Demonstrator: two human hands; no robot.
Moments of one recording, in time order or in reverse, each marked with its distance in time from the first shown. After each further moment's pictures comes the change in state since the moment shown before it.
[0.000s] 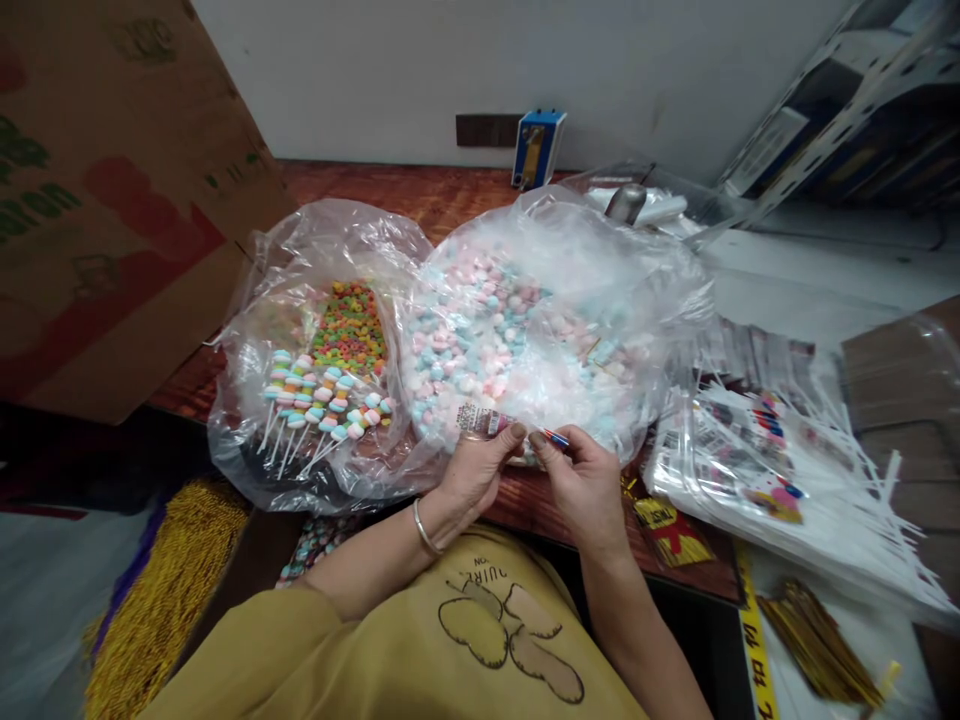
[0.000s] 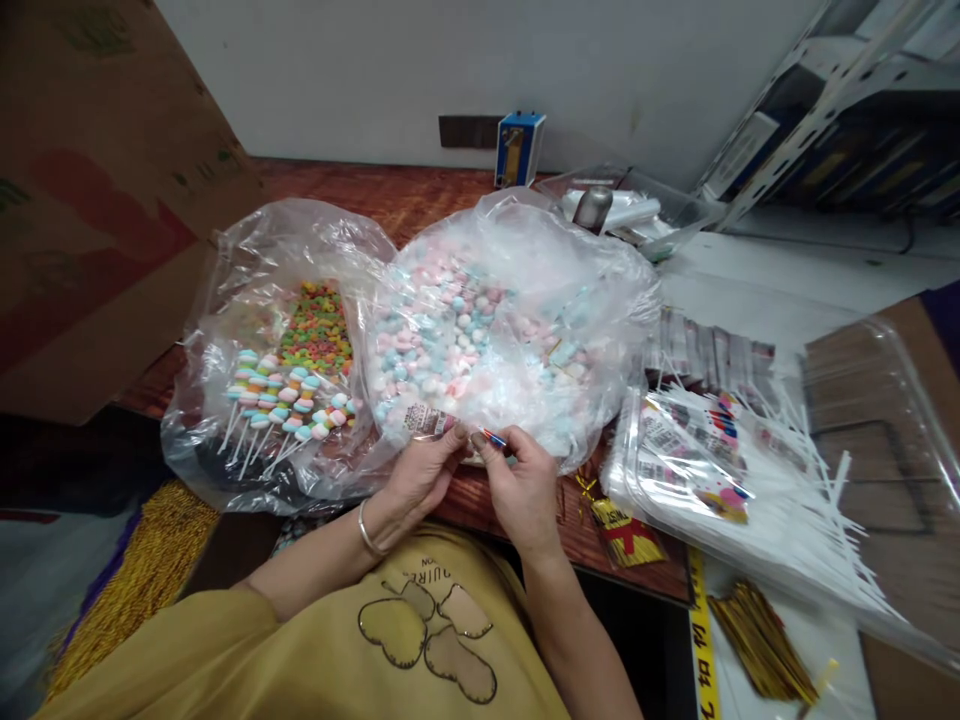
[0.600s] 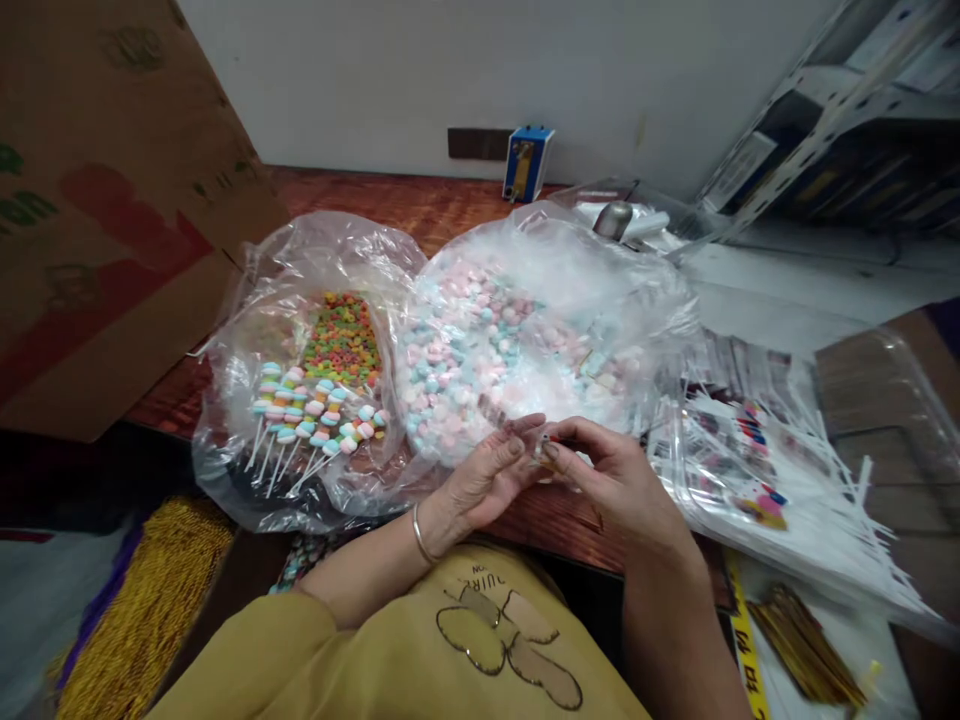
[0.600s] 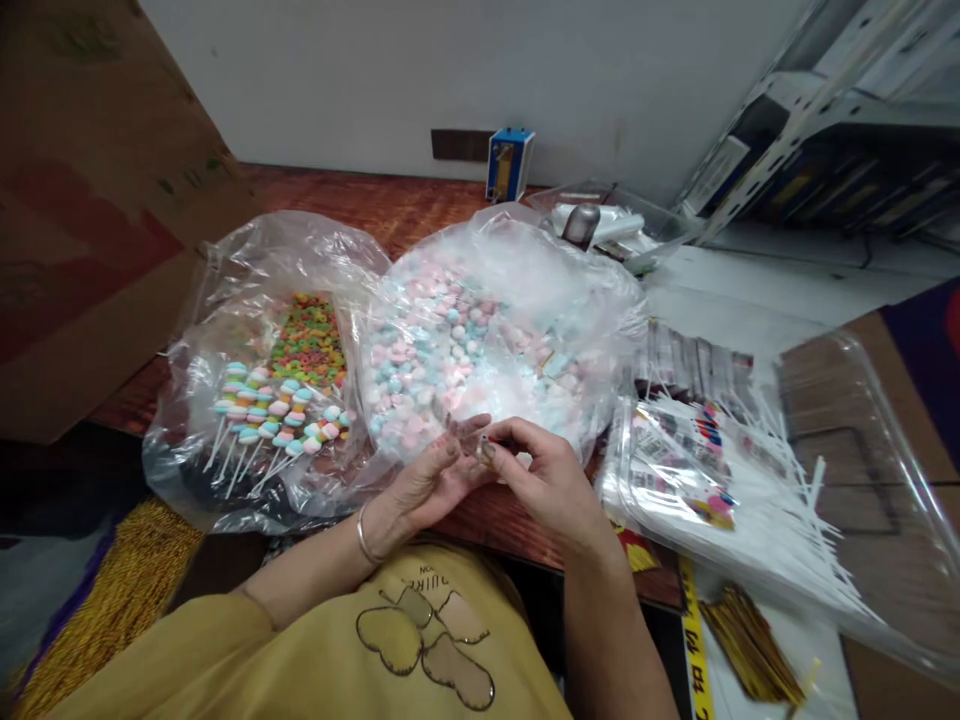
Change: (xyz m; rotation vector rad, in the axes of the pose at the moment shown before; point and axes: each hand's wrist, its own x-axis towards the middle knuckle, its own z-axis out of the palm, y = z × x) left_hand -0.002 0.014 0.005 -0.205 -0.360 -0.286; right_hand 0.032 -0.030 -0.043 -0.016 -0.378 -0.073
